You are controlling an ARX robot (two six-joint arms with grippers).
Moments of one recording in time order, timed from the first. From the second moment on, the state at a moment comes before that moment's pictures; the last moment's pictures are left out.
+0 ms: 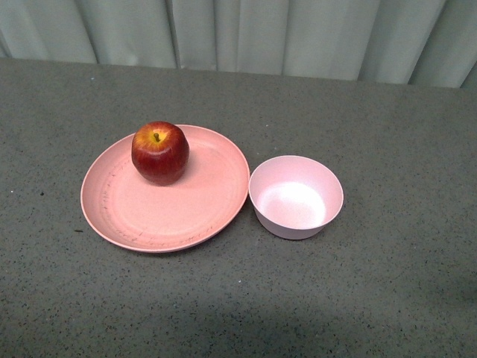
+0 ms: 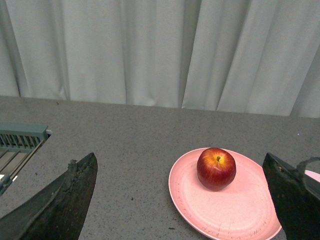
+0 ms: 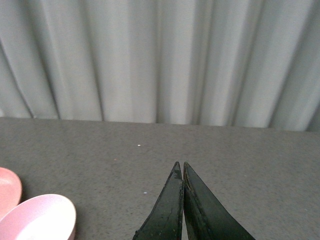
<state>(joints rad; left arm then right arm) 0.00 0.00 0.02 0.00 0.00 0.00 0.02 0.98 0.06 0.91 0.01 -0.01</state>
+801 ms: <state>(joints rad) 0.00 0.00 0.02 0.00 0.00 0.00 0.00 0.40 0.01 0.40 0.00 -0.01</state>
